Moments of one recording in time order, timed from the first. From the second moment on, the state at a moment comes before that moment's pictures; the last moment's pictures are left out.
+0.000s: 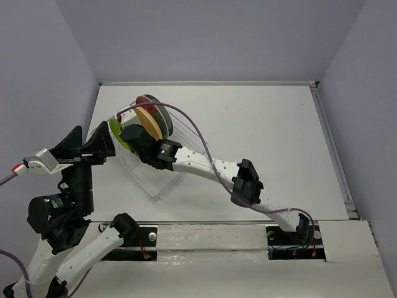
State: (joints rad) left arm -0.74 0.31 0.91 0.05 -0.69 -0.04; right arm 1.20 2.46 2.49 -0.36 0.61 0.14
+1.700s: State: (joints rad) left arm -0.70 0.74 0.98 -0.03 -0.34 -0.28; right arm 1.12 0.92 0.84 0.26 0.72 0.12
